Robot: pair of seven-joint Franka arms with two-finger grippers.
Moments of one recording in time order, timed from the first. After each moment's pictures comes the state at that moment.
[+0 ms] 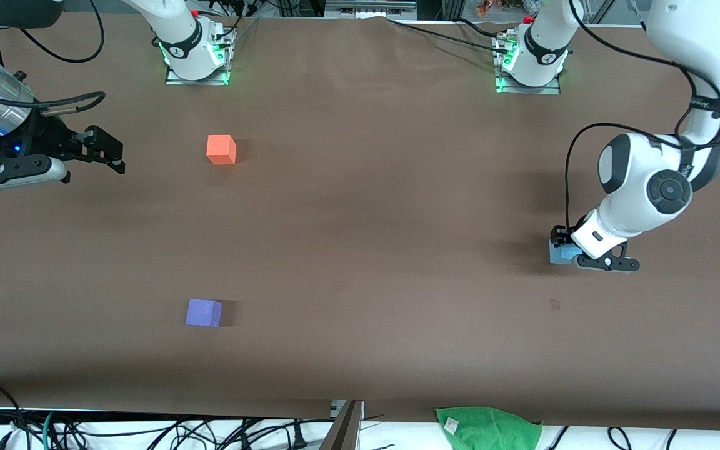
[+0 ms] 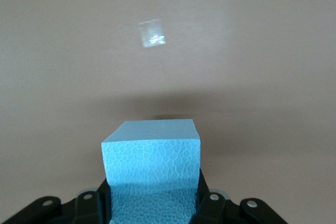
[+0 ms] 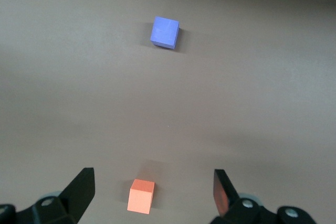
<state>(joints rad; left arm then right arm) 0.04 0.37 -0.11 -1.90 0.06 2.20 0.00 0.27 0.08 -0.13 -1.54 0.04 1.66 -0.04</state>
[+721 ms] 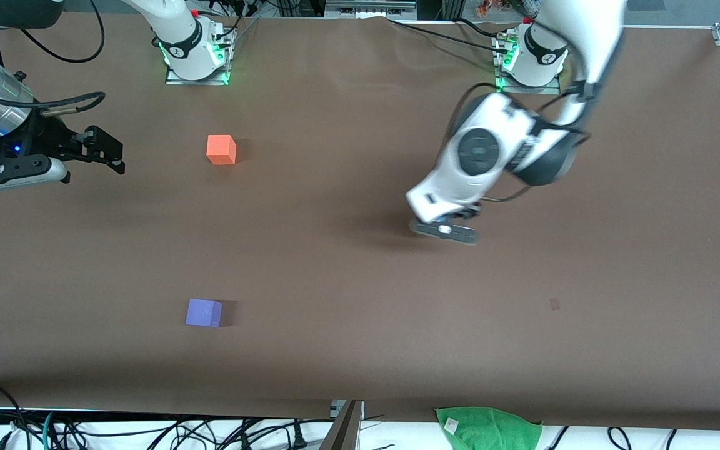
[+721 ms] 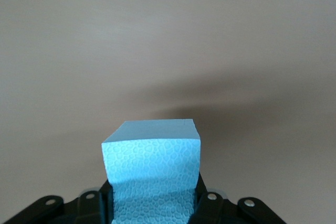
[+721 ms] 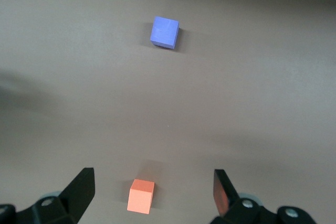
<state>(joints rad) -0.40 0.55 -0.25 -1.58 0.06 2.01 -0.46 0.27 0.08 -0.13 -1.54 0.04 1.66 -0.04</state>
